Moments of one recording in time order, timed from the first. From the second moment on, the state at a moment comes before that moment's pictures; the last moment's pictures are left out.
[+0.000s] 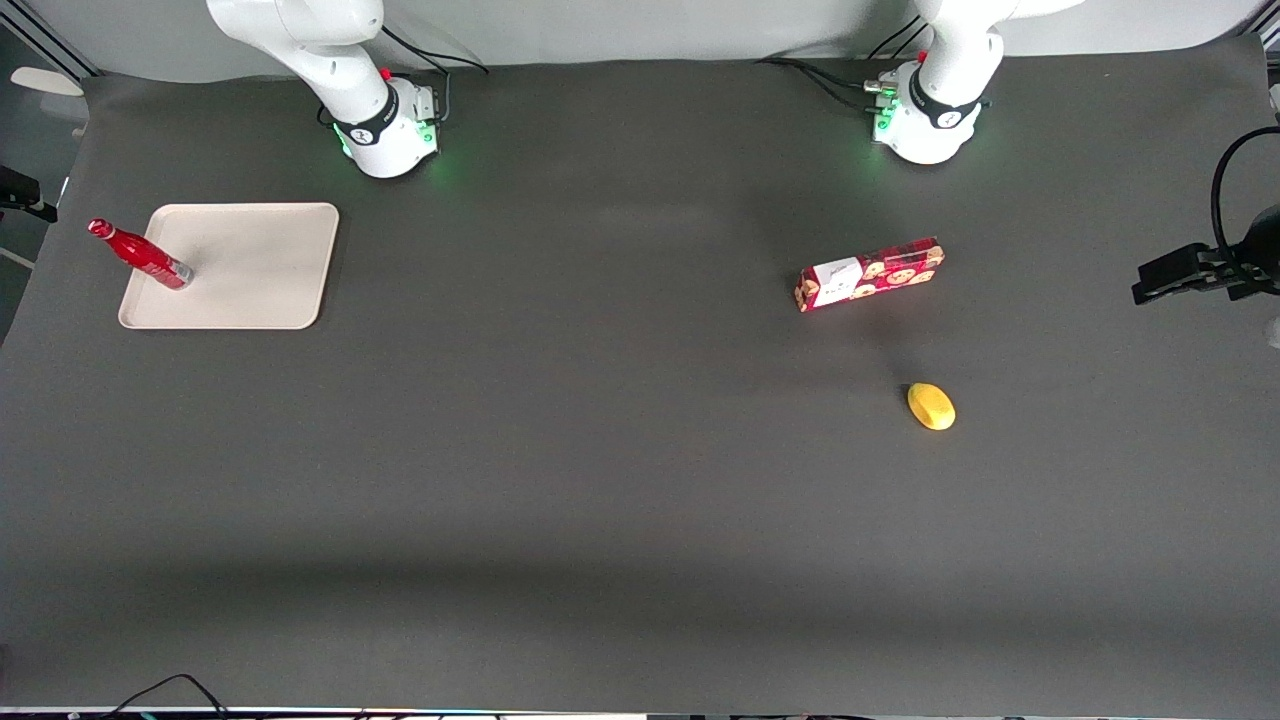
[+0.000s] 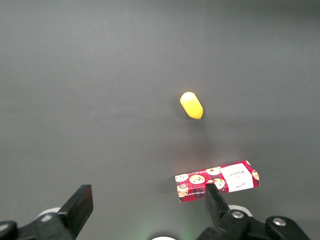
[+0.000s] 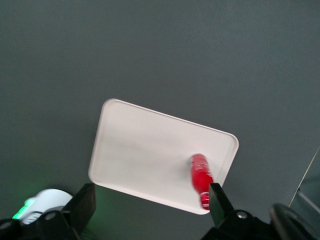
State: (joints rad) arm -0.06 -0.20 -0.43 -1.94 -0.12 1.66 -0.70
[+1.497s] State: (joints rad) arm -0.05 -0.06 0.05 -1.64 0.00 1.54 0.00
